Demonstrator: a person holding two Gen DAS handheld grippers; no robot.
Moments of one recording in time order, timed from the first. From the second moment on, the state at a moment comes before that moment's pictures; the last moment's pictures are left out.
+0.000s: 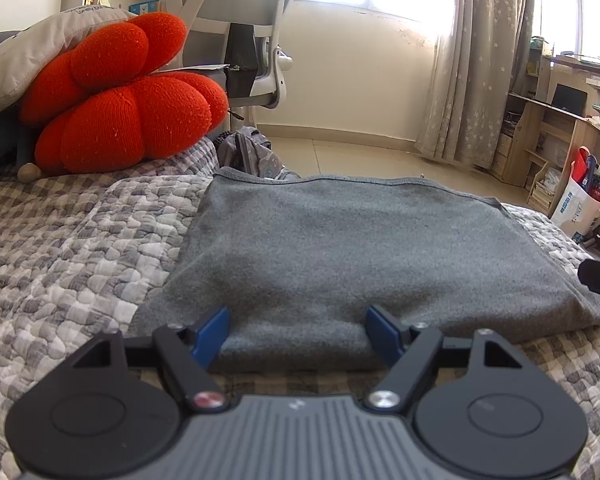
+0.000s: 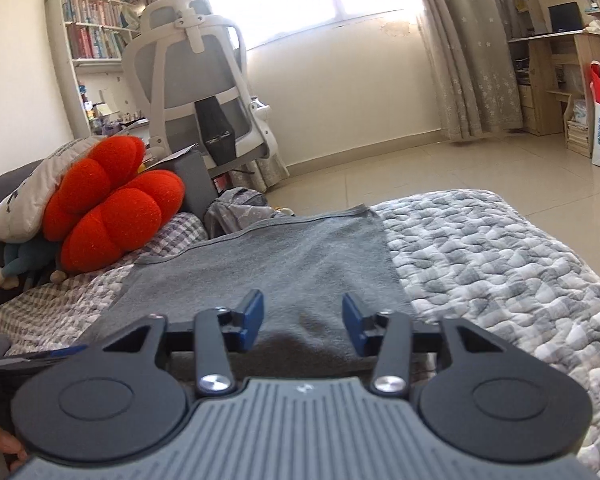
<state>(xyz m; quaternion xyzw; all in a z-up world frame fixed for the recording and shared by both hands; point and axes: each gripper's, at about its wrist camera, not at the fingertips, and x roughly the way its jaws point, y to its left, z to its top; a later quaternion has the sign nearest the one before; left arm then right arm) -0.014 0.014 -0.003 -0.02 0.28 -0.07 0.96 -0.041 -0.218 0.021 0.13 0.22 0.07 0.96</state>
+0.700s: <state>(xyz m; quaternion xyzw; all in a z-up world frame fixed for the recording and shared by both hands) -0.015 0.015 -0.003 -0.03 0.28 -0.07 0.96 -0.018 -0.134 0.005 0.04 0.27 0.14 0.95</state>
